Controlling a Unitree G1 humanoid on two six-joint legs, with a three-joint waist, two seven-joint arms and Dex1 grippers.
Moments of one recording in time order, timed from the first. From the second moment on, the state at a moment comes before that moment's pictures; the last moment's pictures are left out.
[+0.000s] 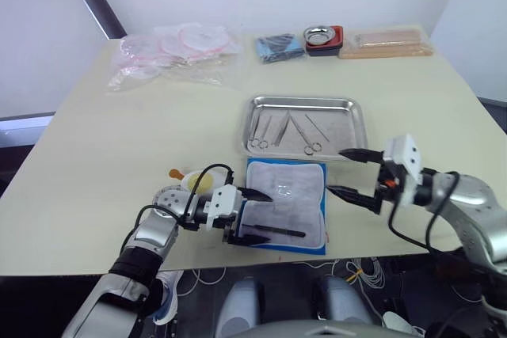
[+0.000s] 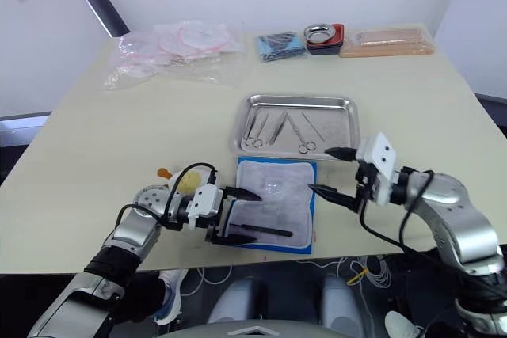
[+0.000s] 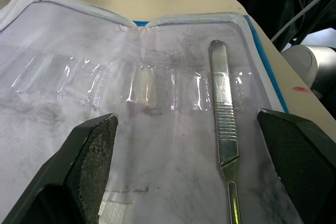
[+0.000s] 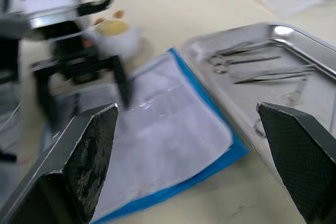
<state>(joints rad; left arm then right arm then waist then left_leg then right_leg) -0.28 0.58 -0.29 0.33 -0.26 -0.30 -1.39 -0.10 -0.68 -0.07 -0.45 0.49 0.46 1.04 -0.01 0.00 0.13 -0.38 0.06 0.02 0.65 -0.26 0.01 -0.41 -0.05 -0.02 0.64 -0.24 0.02</state>
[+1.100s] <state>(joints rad) -0.28 0.58 -0.29 0.35 -0.26 -0.34 -1.40 -0.03 -0.67 0.17 -0.46 0.32 0.30 1.03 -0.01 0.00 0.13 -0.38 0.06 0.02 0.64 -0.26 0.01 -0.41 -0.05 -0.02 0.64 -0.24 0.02</state>
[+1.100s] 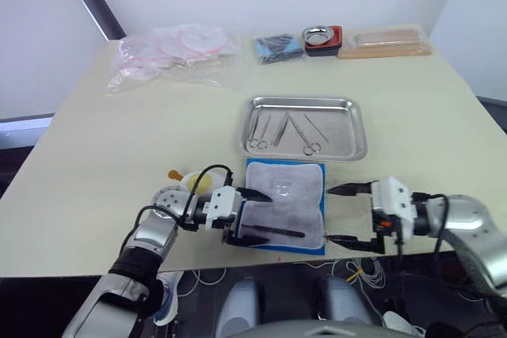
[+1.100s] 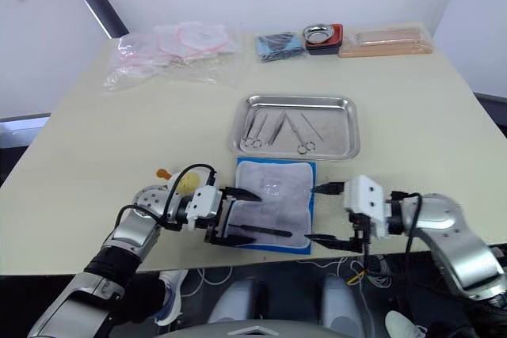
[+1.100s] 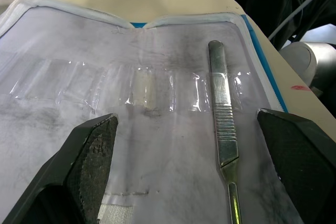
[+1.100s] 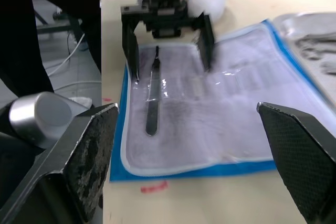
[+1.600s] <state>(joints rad) -0.30 0.58 -0.29 0.37 -0.26 -0.34 -1.42 -0.14 -0.53 0.39 -0.28 0.14 0.30 0.93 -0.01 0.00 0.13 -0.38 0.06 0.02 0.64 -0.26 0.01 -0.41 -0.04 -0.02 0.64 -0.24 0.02</state>
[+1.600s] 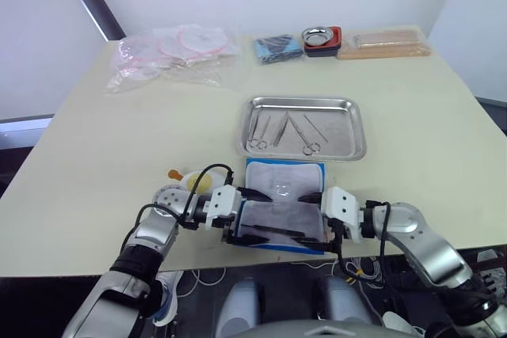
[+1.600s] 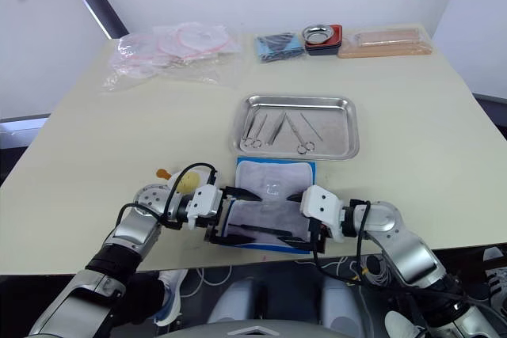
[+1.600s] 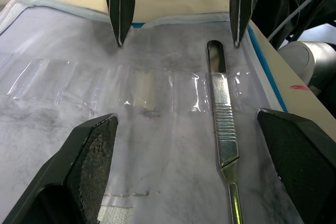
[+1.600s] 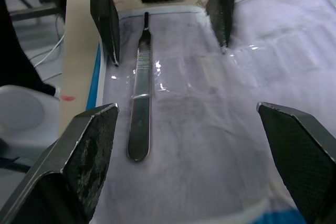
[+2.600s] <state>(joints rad) -0.28 0.58 -0.28 0.36 -0.26 -0.33 -1.40 -0.14 -0.59 0.42 -0.25 0.12 0.20 1.02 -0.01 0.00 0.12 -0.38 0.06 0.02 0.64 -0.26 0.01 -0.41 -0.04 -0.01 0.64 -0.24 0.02</state>
